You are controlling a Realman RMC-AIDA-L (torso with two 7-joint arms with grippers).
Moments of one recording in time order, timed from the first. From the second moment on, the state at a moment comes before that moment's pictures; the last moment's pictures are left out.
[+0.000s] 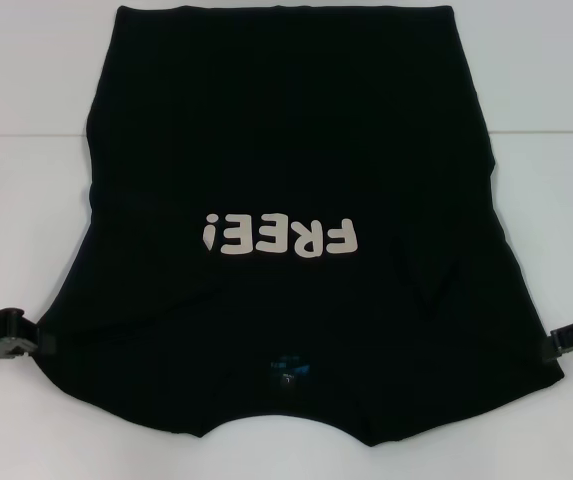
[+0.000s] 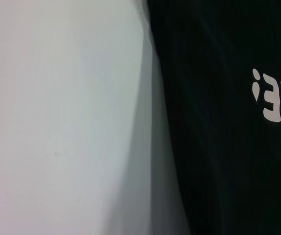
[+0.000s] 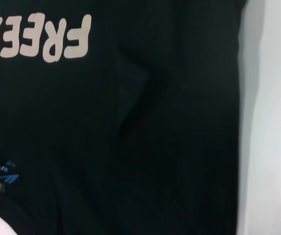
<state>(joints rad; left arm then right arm) -0.56 -1.91 0.58 0.69 2.51 1.48 -2.45 0.71 1.89 -0.71 -0.66 -2.61 -1.54 2.45</state>
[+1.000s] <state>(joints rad) -0.56 -1.91 0.59 0.69 2.51 1.48 -2.45 0.74 1.92 -0.77 -0.62 -2.61 -1.49 2.45</state>
